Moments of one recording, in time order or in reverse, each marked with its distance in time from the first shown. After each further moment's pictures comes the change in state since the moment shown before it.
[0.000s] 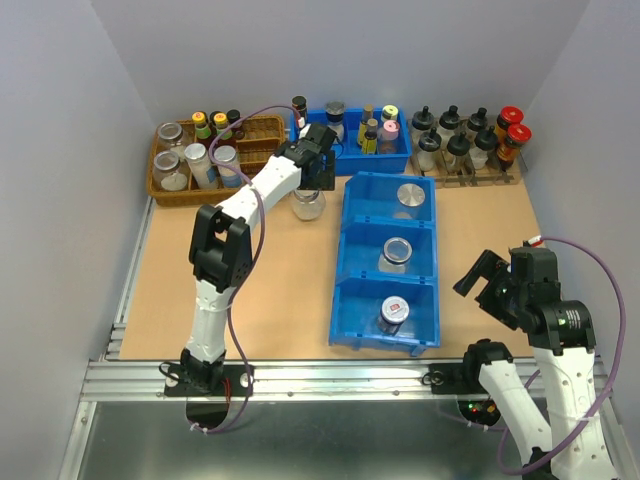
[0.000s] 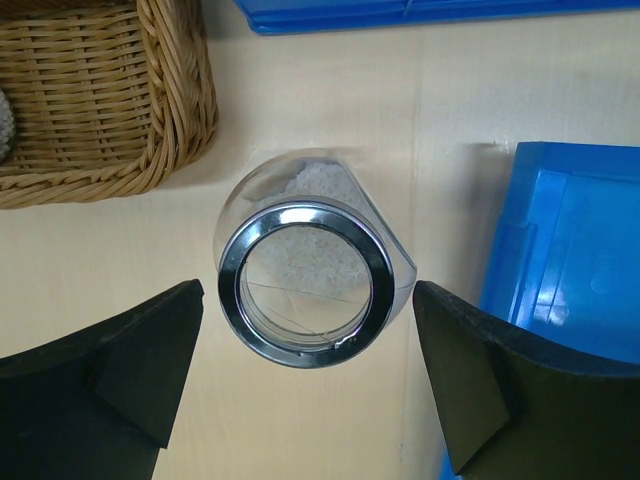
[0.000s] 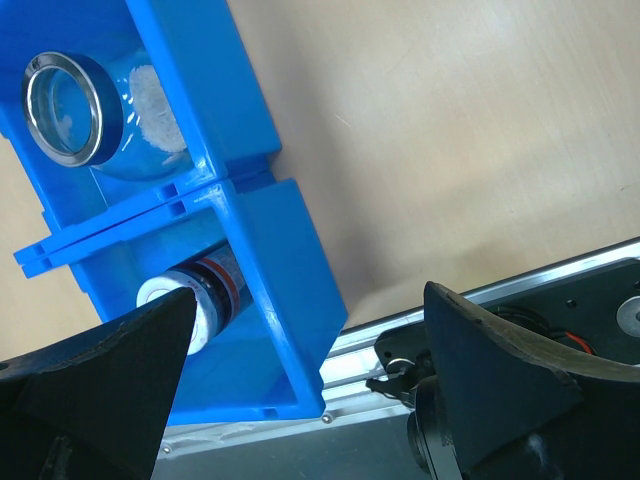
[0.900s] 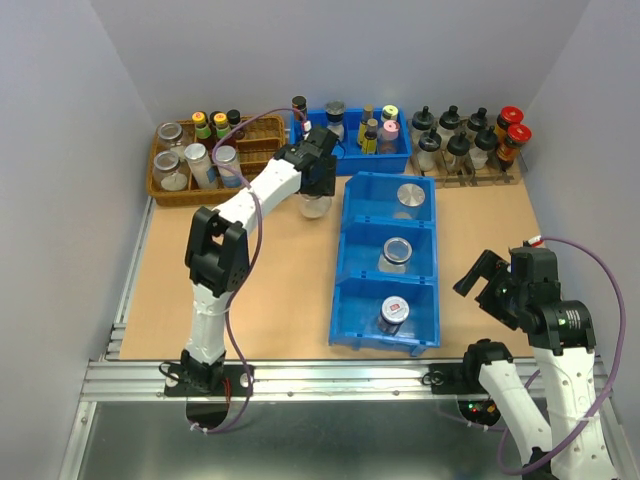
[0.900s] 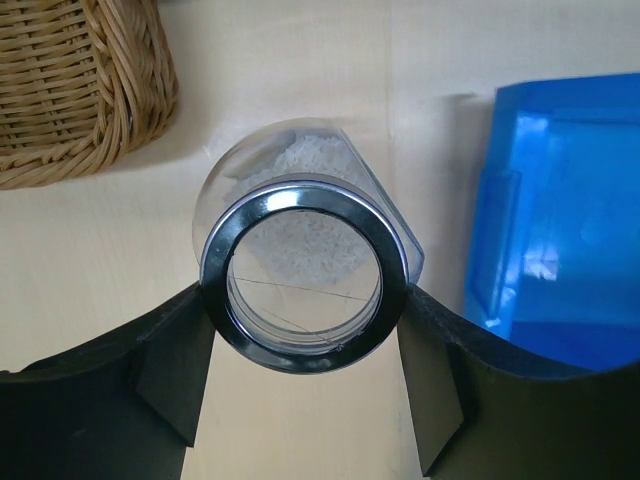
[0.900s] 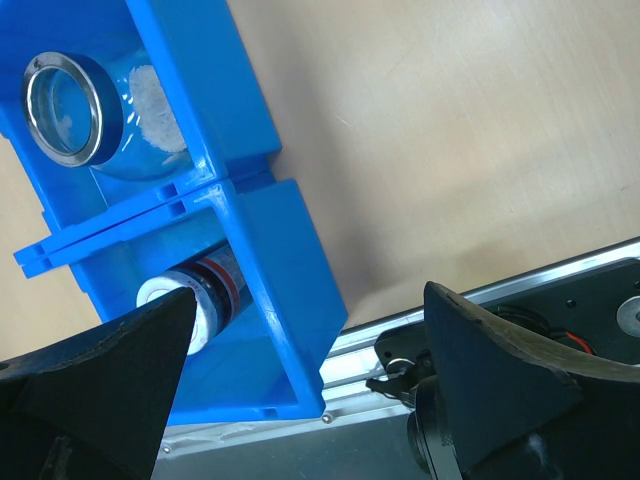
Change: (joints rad) left arm -0.008 -0.042 -0.073 0.023 0.077 0.034; right arm 0.000 0.000 0.000 0.000 0.000 0.000
